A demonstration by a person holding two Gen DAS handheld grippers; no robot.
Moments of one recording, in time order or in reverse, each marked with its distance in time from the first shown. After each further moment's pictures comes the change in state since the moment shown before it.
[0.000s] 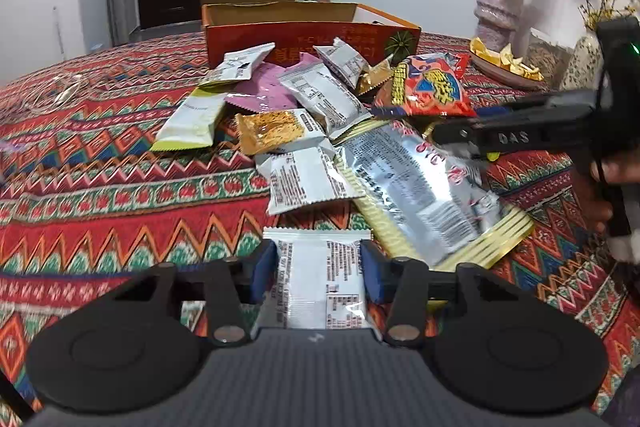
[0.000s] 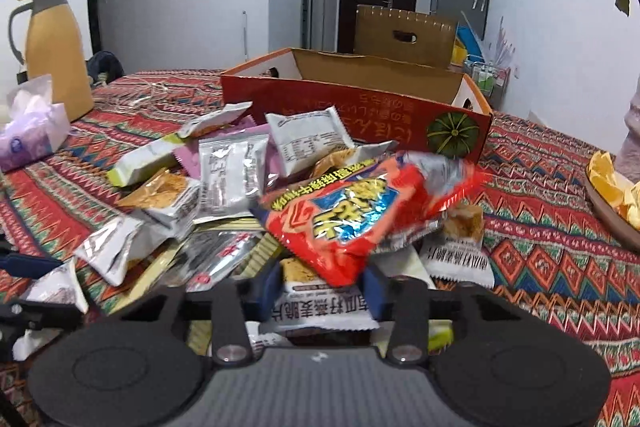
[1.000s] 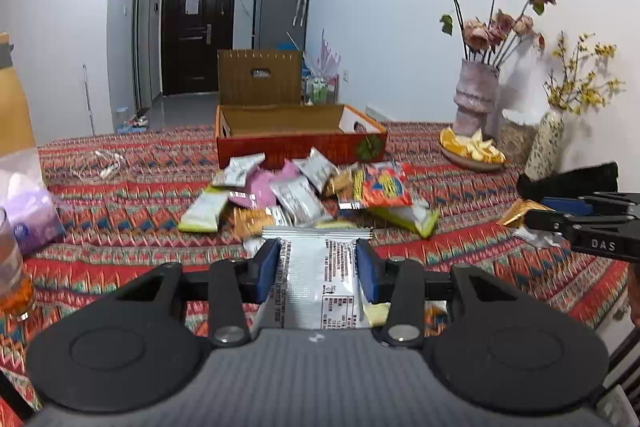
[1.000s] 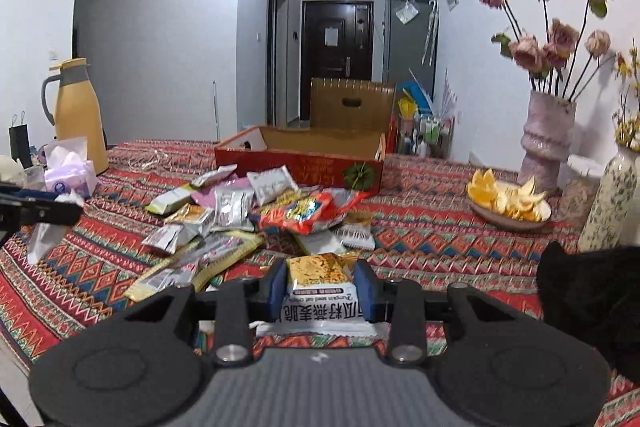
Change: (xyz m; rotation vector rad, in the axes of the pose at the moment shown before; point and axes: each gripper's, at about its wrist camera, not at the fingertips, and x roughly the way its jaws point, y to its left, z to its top) left arm -0.125 -0.061 0.013 -0.008 -0.251 0.057; right arm -0.201 -0.014 -0.066 0.057 -0.223 -0.104
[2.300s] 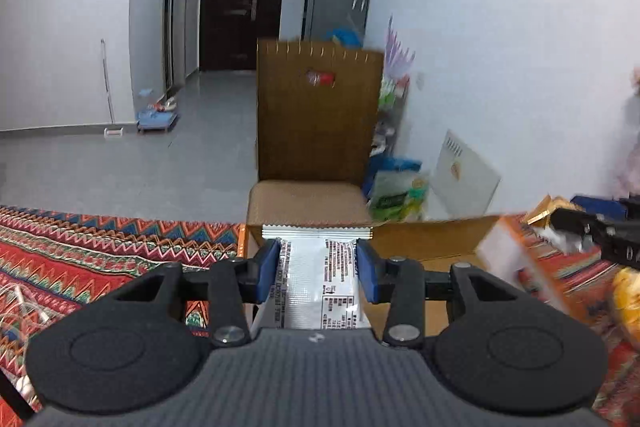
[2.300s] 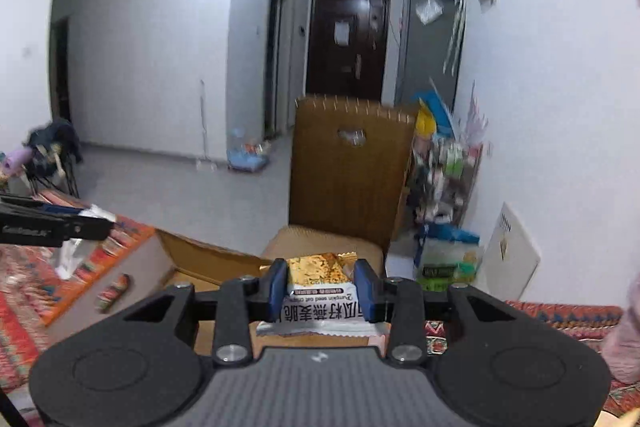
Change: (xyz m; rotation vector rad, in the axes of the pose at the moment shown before) left arm 0.415 0.134 0.230 -0.091 0.093 0.121; right arm 0.422 -0.072 0.246 -0.041 0.054 0.015
